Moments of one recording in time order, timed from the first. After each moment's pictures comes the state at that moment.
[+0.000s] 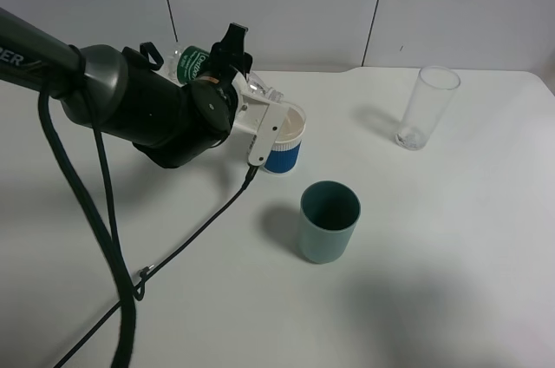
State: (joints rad) left arm -0.79 2.00 -1.00 -1.12 -0.86 2.54; right arm -0.07 0.01 -0.49 0.08 1.07 -0.17
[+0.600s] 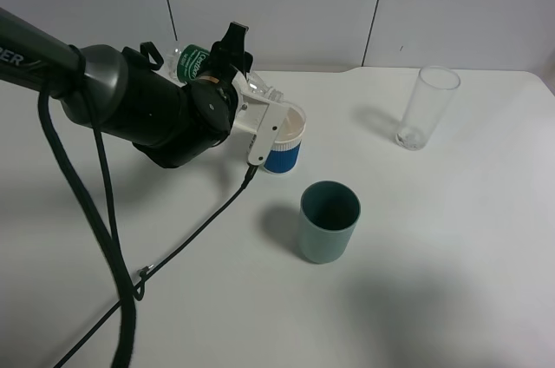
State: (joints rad) left arm -0.79 2.00 -1.00 -1.11 -0.87 2.54; right arm -0.07 0.01 -0.49 0.08 1.07 -0.17
